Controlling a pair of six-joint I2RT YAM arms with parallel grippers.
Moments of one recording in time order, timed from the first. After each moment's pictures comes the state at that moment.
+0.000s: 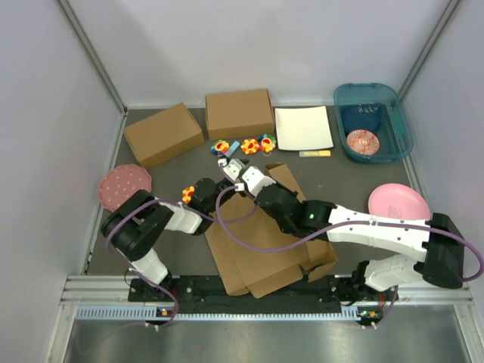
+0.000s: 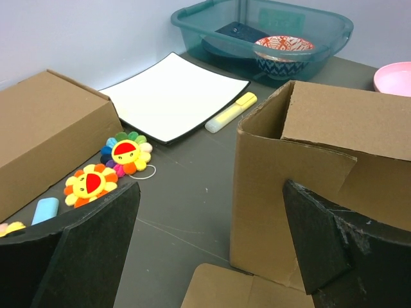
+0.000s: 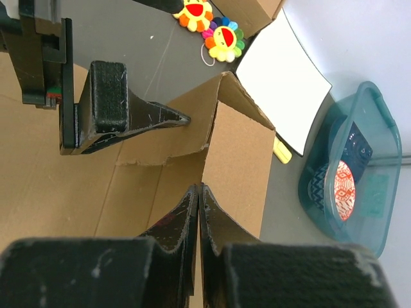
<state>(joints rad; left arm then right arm) -0.66 1.66 0.52 1.26 0.18 0.00 1.17 1.31 0.99 -0.31 0.78 -0.23</state>
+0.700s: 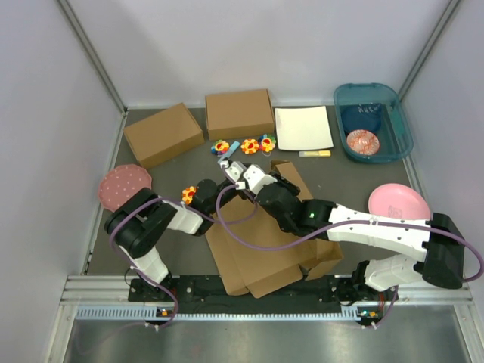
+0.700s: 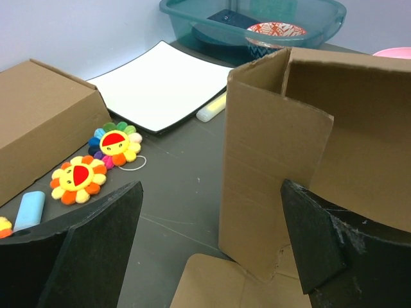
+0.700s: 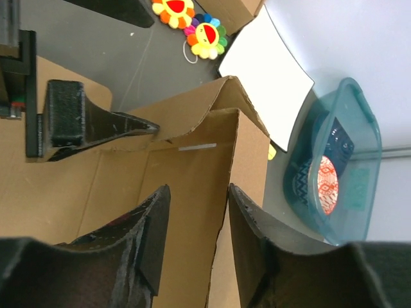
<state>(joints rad) -0.66 1.70 0.51 1.29 0.22 0.01 1.16 1.31 0.99 -0.31 0.81 -0.25</state>
